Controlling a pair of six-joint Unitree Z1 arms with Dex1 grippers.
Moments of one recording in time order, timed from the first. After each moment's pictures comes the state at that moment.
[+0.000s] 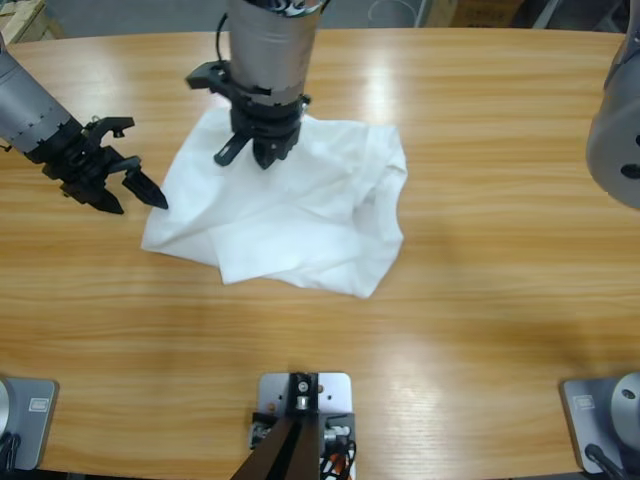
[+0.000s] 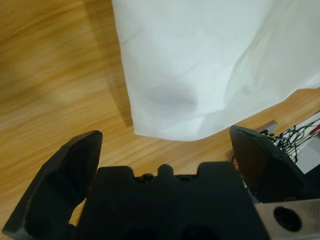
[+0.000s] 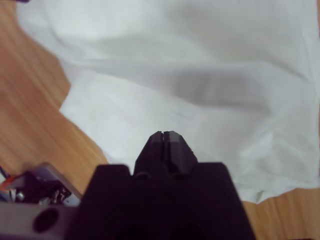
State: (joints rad) arm 0 -0.29 1.96 -1.29 1.03 -0.42 -0.06; arm 1 0.94 2.48 -2.62 1.51 0.14 -0.17
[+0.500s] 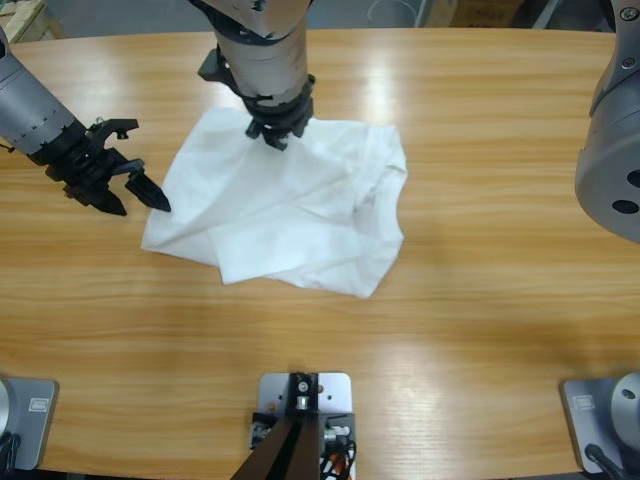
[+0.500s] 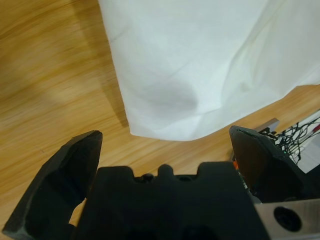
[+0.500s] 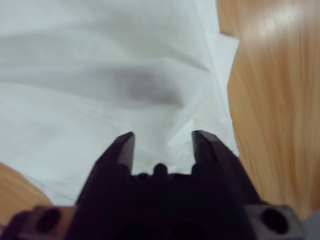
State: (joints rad) arm 0 -0.30 1.96 -1.29 1.02 -0.42 -0.06; arm 1 0.99 2.49 -2.62 1.48 -0.25 -0.14
